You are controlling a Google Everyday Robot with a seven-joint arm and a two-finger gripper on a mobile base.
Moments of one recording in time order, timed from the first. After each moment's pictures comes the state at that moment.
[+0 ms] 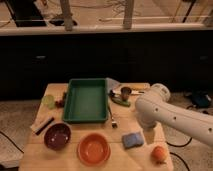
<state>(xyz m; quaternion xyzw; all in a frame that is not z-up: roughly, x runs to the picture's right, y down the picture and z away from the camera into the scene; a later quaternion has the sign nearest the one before) 0.178 0.204 0.701 -0.32 -0.01 -0.15 0.94</state>
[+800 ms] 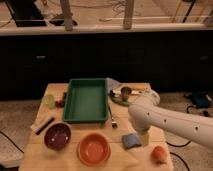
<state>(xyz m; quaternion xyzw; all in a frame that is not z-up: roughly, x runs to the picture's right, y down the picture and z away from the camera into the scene) 0.169 0.227 0.725 -0.33 -0.02 -0.19 0.93</state>
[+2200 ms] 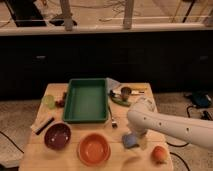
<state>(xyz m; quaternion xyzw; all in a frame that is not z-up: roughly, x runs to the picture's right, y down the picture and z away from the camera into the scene) 0.171 0.266 0.765 -0.35 -0.05 -0.21 0.91</state>
